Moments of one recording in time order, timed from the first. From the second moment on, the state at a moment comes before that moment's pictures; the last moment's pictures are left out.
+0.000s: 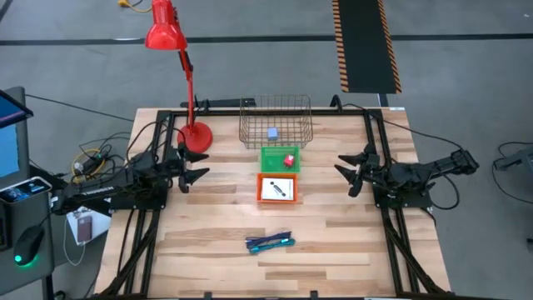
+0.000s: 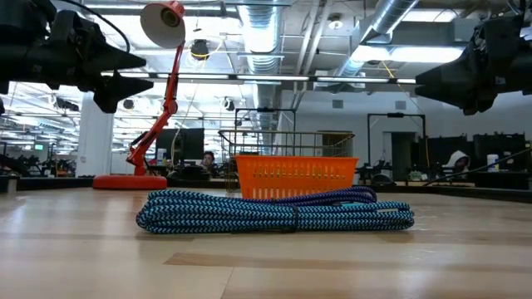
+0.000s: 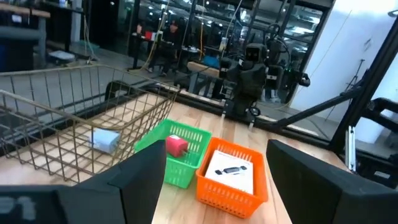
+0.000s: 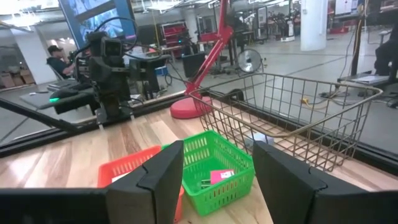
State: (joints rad) left arm 0.29 0.11 0.02 0.15 0.09 -0.26; right arm 0.30 0.07 0.03 0.00 0.71 0.15
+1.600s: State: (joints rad) left arm 0.49 1.97 2.06 -0.88 0.05 0.06; right arm 0.30 0.07 0.03 0.00 0.71 0.15
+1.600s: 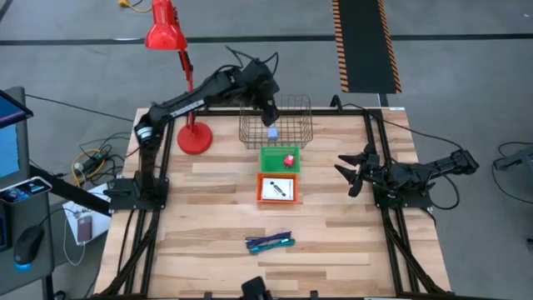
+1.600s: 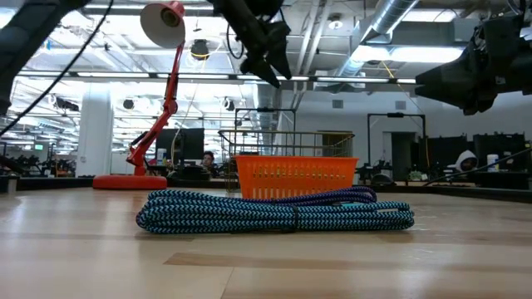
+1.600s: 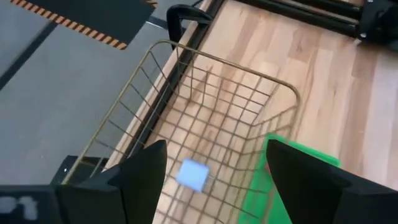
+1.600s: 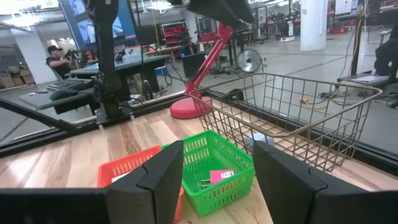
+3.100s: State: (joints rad) left arm 0.54 2.38 2.18 -1.02 0.07 0.40; right arm 0.30 0.07 0.03 0.00 0.71 0.15
